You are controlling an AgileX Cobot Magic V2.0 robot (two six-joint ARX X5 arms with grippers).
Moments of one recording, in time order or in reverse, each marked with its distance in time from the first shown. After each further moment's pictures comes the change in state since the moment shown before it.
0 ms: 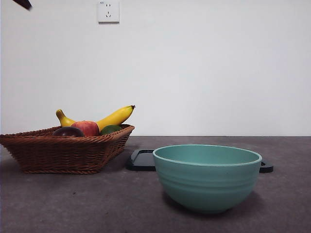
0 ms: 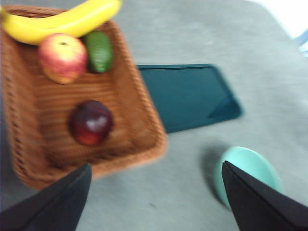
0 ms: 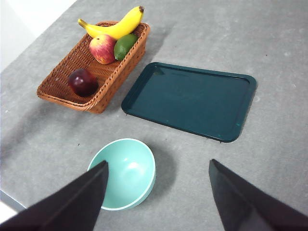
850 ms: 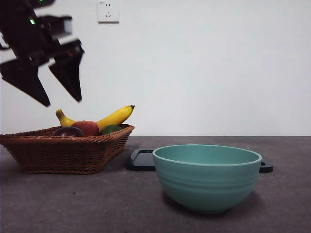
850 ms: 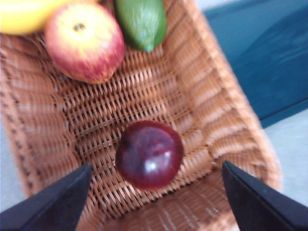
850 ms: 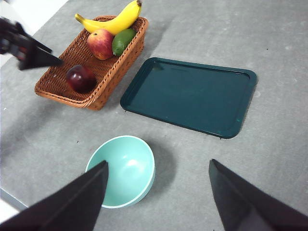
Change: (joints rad) left arm -0.192 0.667 0.284 0.045 -0.344 0.193; right arm 0.000 0.017 0.000 -0.004 0.000 0.000
